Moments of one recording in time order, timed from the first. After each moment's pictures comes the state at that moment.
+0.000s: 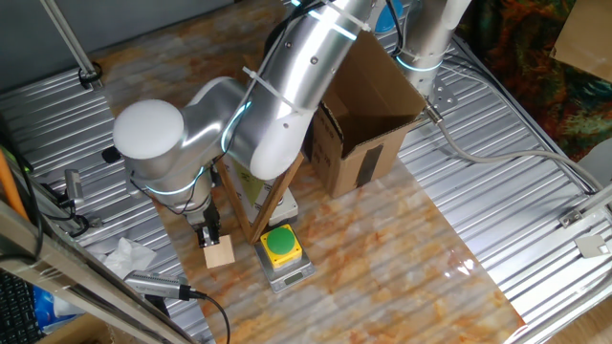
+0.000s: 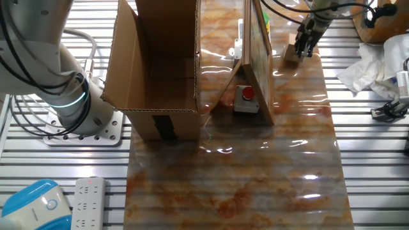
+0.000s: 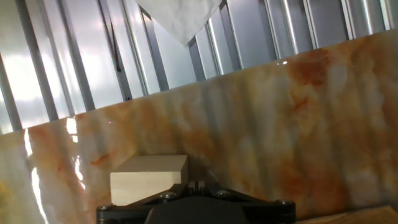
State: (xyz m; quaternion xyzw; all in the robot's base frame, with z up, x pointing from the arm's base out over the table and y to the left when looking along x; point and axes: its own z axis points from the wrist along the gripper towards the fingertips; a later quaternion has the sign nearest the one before) arm 0.639 0.168 0.052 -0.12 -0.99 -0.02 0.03
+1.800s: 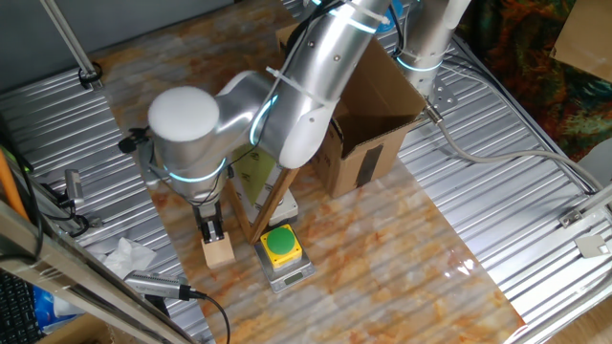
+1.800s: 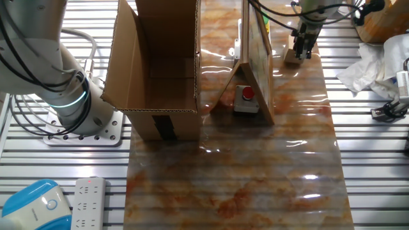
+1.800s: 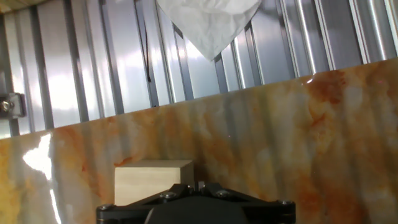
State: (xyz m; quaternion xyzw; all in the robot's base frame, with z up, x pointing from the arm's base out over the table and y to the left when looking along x) arm 0.642 0.161 0.052 -0.09 -0.99 -0.03 -0.05
